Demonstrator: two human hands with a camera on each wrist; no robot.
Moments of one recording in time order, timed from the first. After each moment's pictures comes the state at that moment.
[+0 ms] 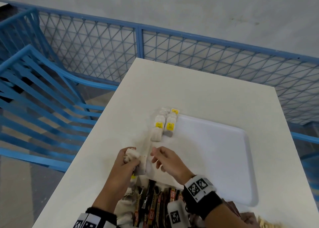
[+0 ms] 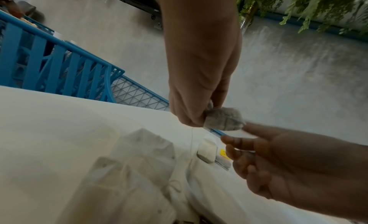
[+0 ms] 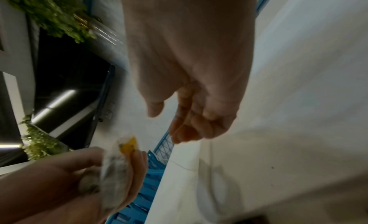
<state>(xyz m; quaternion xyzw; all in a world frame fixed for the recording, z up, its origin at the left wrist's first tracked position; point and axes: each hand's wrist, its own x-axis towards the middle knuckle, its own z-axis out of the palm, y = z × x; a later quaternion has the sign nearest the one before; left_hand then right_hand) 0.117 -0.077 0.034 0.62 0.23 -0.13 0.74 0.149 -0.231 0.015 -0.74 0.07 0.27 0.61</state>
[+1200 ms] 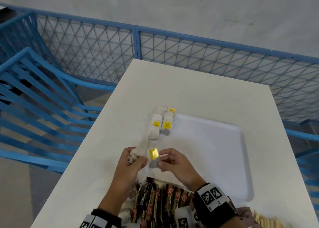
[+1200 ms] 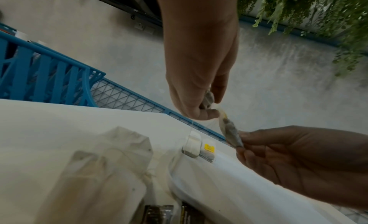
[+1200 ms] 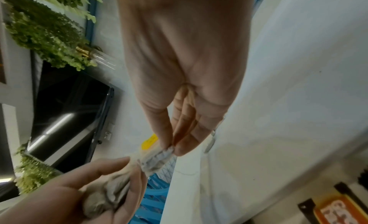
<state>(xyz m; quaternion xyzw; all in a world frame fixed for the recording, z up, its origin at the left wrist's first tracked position) 0.105 -0.095 0.039 0.64 0.20 -0.09 0.73 0.122 -0.263 0.014 -0.67 0.06 0.22 0.71</state>
